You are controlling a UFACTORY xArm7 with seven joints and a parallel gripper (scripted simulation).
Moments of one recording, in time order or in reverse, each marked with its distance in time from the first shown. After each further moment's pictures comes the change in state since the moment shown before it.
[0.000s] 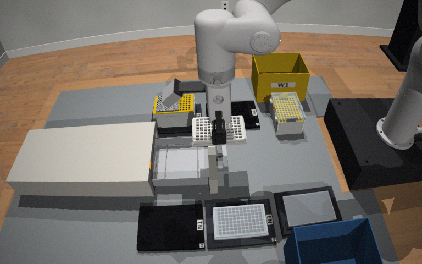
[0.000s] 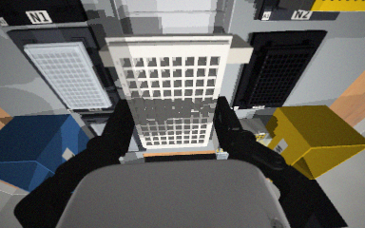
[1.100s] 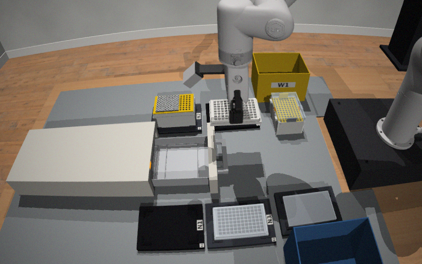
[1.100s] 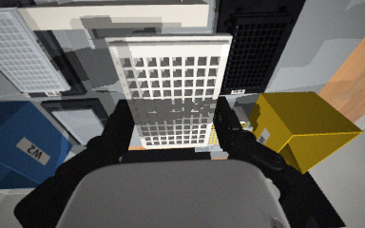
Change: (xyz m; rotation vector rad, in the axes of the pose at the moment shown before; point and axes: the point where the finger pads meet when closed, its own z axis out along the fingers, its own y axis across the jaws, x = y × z) arm -0.044 0.064 0.000 0.000 0.000 0.000
